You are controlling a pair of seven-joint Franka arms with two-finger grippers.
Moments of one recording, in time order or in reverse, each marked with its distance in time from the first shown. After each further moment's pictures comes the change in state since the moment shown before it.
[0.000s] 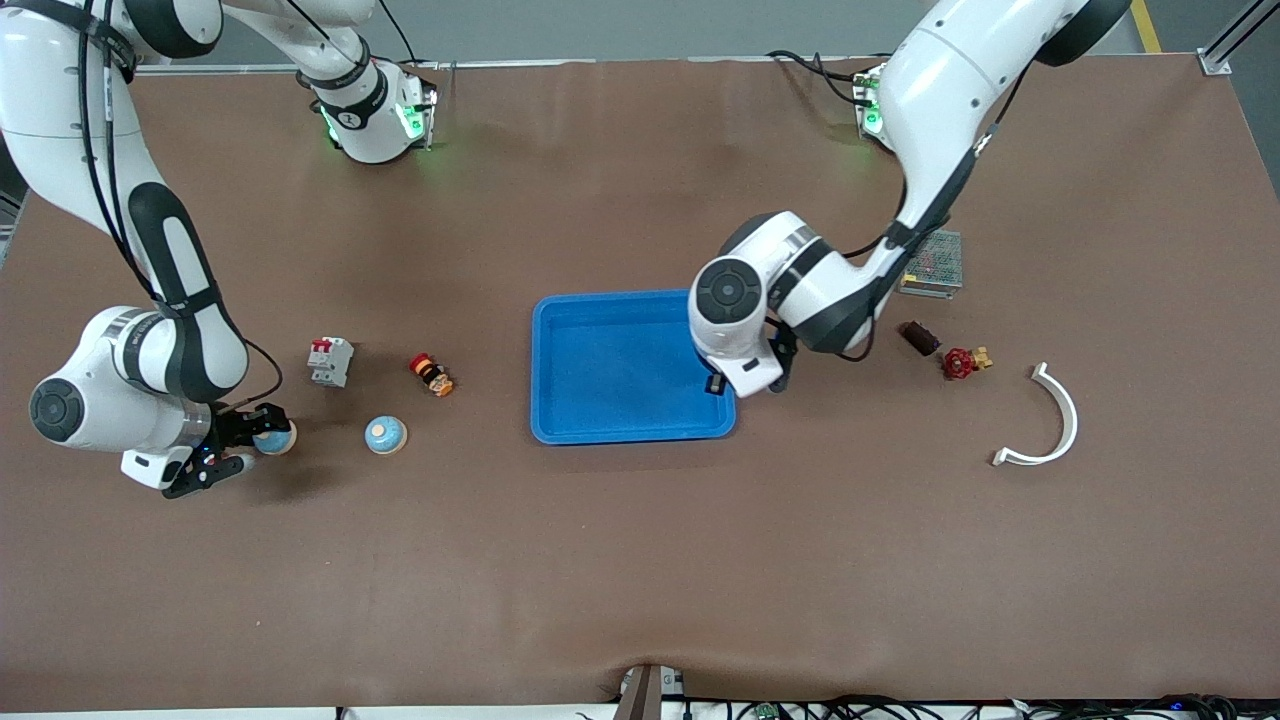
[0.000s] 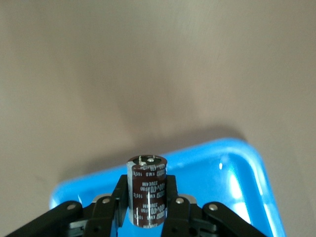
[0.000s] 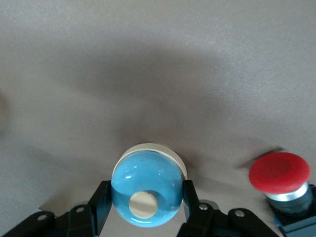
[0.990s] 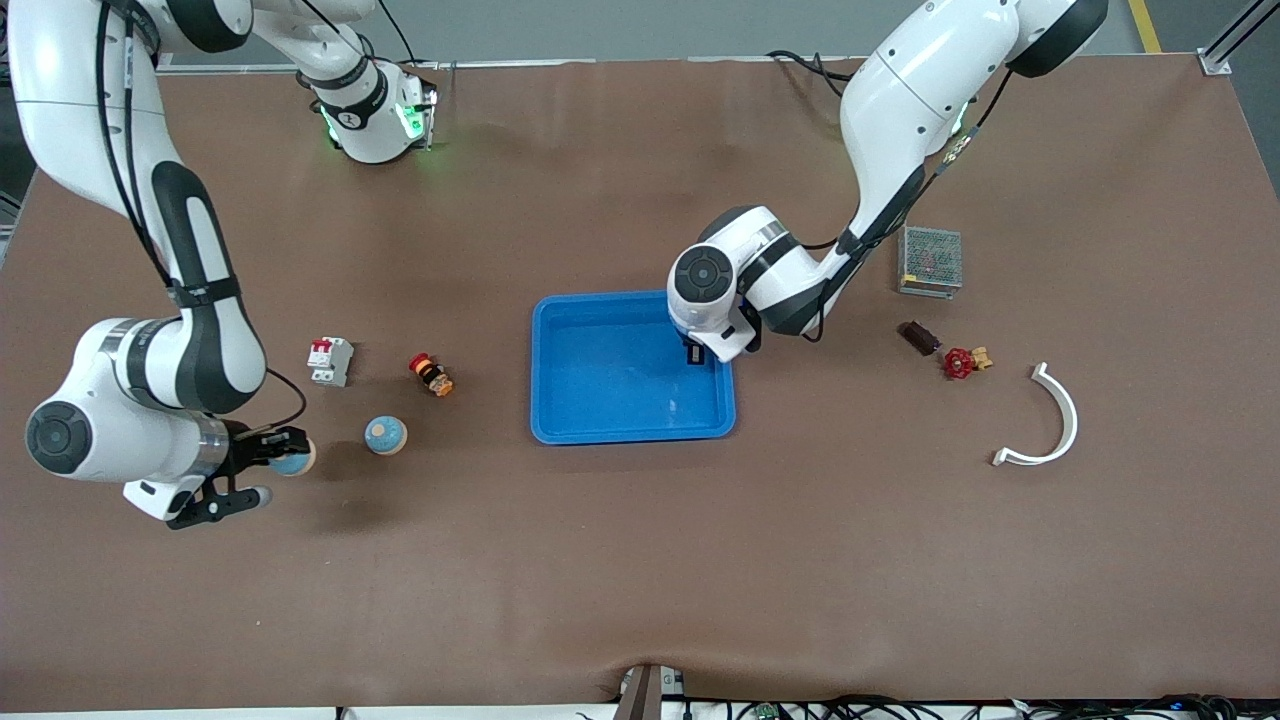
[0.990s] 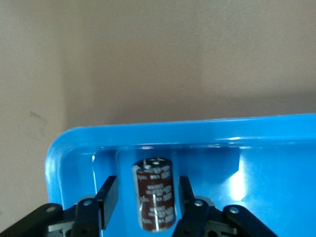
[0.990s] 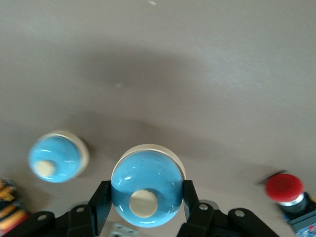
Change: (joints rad) left arm -0.087 0.084 -0.005 -0.158 -0.045 0.267 -0.380; right arm 0.100 -0.005 -0.005 0.186 -0.007 -0.165 0.175
